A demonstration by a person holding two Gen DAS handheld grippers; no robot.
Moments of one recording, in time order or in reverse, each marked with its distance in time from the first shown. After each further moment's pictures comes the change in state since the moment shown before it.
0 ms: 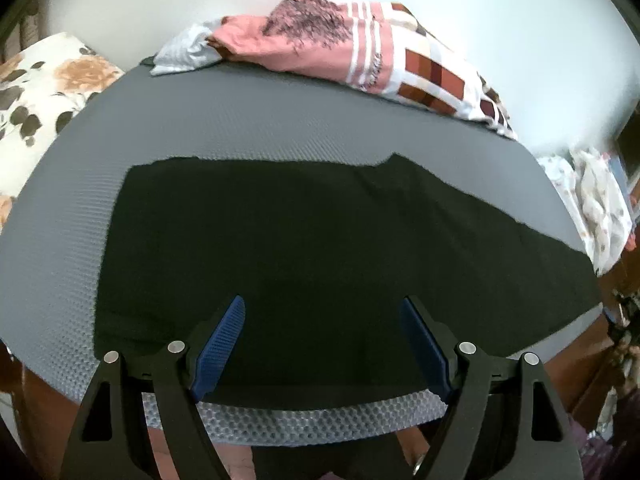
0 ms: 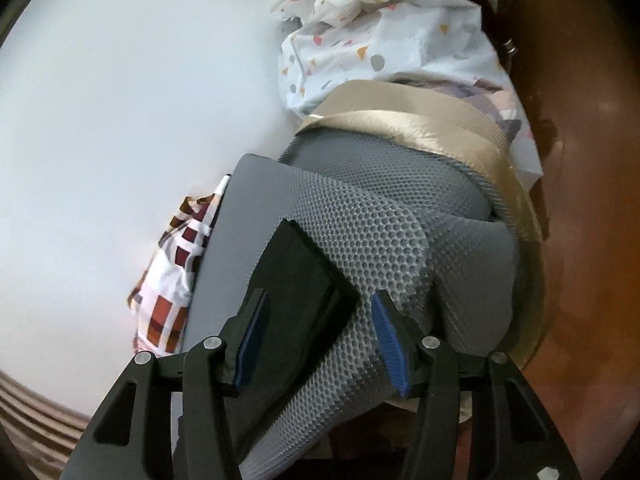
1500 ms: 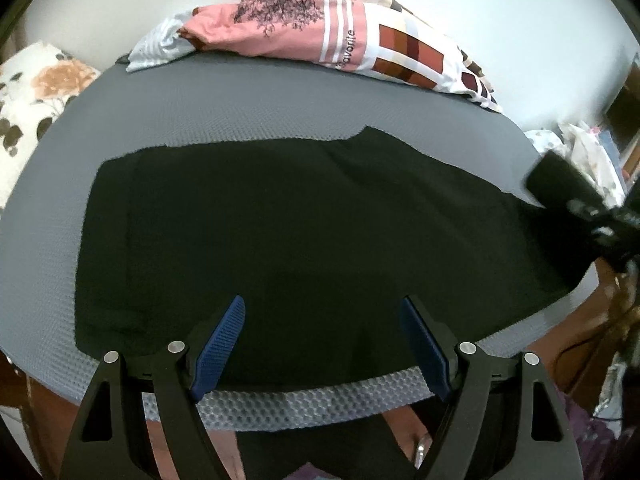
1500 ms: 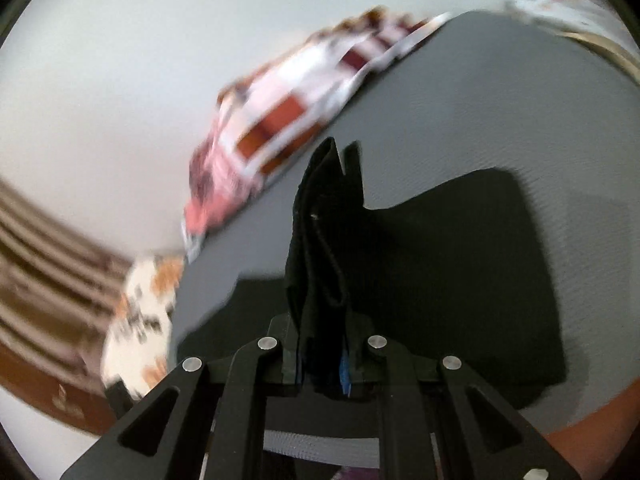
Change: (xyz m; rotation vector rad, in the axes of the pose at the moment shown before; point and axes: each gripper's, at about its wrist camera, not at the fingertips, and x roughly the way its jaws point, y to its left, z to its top) left arm 0.007 -0.020 -0.008 0.055 0.083 -0.041; right arm 0.115 0.261 -0.216 -0.520 0.459 0.131
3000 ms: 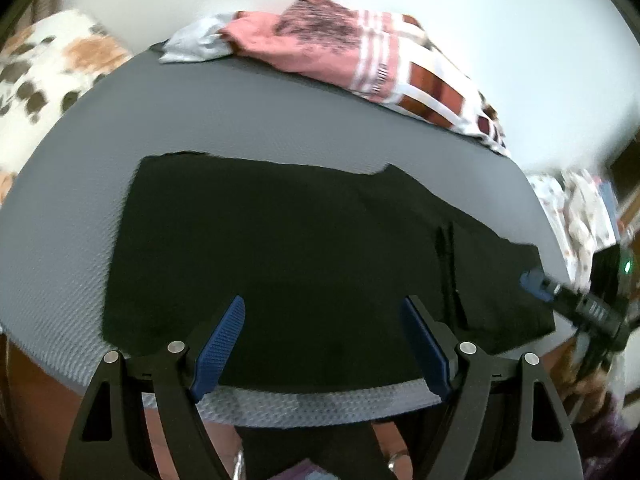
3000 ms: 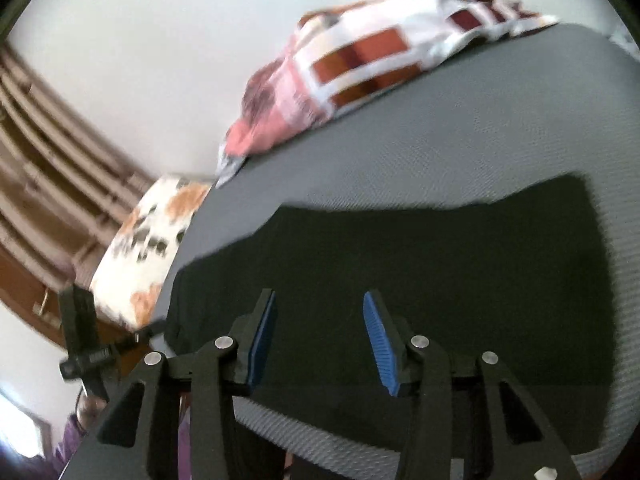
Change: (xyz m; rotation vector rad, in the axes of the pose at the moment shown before) left arm -0.031 0.035 0.011 -0.154 -0.060 -0.021; right arm 0.060 0.046 -0.041 -0.274 0.103 0.087
